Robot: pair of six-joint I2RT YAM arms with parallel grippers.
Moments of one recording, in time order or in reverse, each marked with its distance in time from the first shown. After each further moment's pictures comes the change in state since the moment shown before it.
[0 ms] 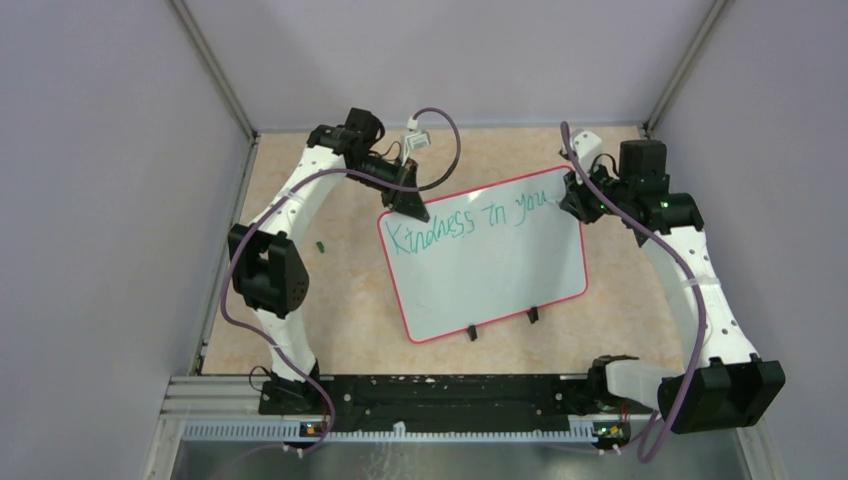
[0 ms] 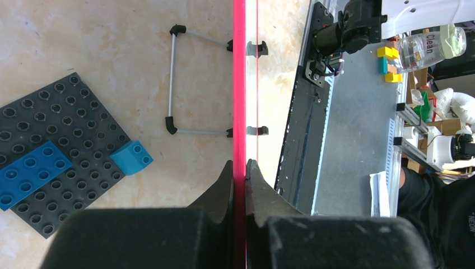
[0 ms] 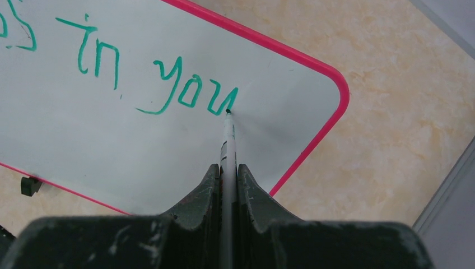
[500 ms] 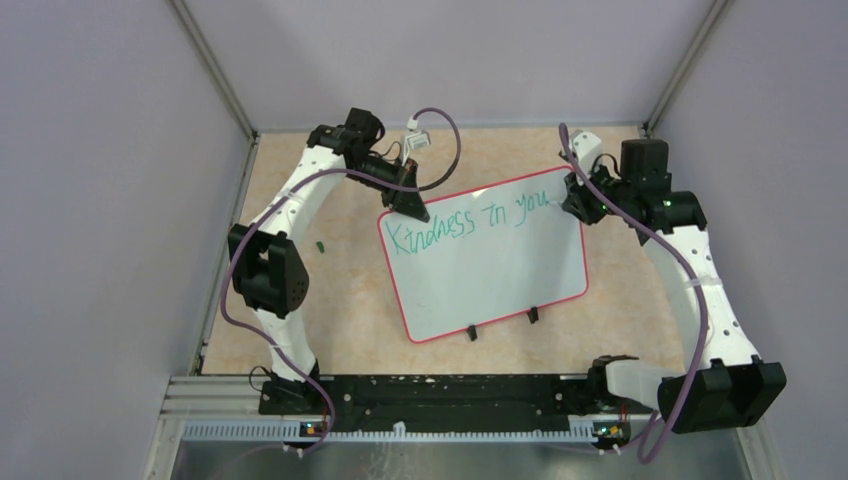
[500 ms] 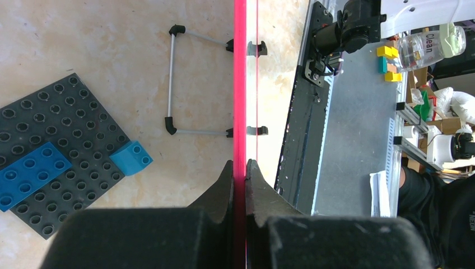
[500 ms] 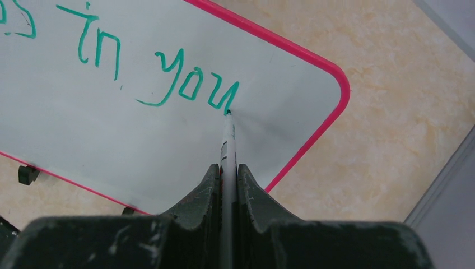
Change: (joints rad) left arm 0.000 0.000 0.000 0.000 0.002 0.002; right arm 0.000 0.000 0.017 -0.059 0.008 -0.041
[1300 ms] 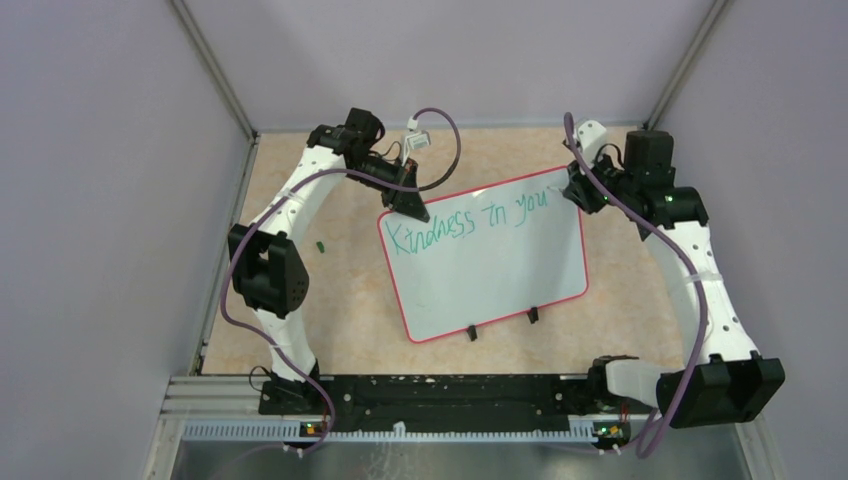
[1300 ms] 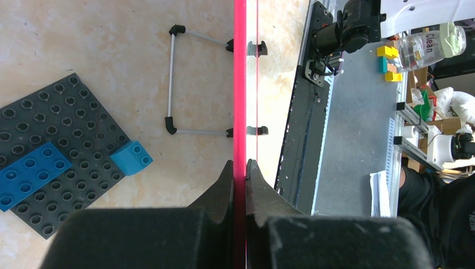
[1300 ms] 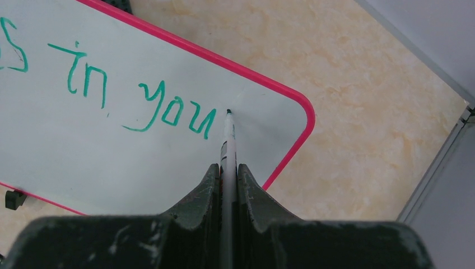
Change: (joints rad) left arm 0.000 0.000 0.000 0.000 0.000 0.001; right arm -0.013 0.018 0.042 0.069 -0.012 0.016
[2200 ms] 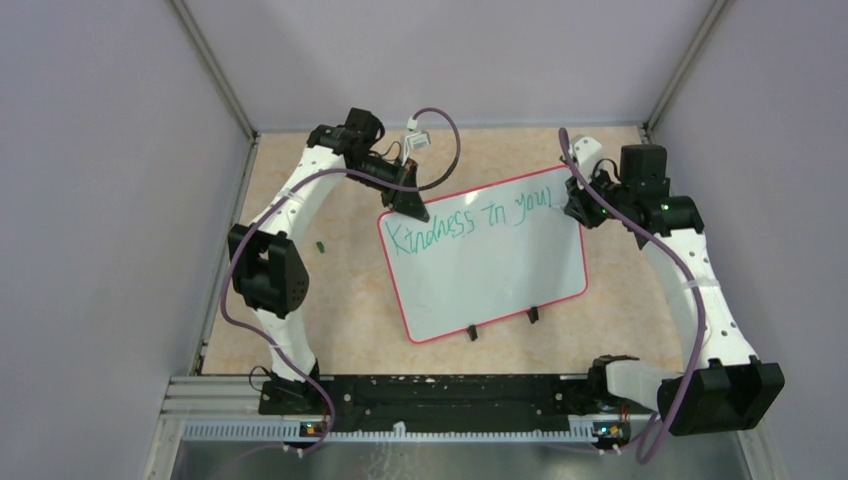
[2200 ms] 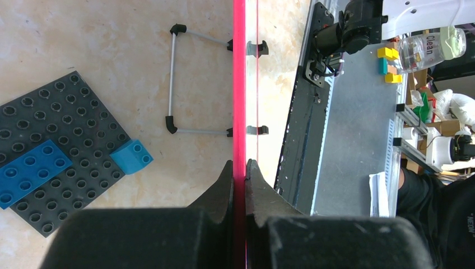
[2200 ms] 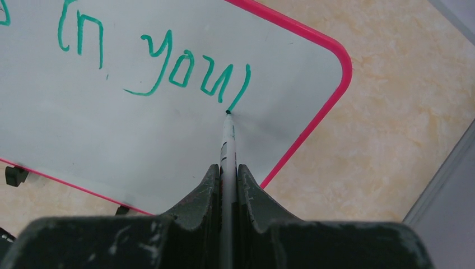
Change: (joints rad) left arm 0.000 0.000 0.000 0.001 -0.005 -0.008; right arm 0.000 -0.030 -0.085 -0.038 0.025 -0.021
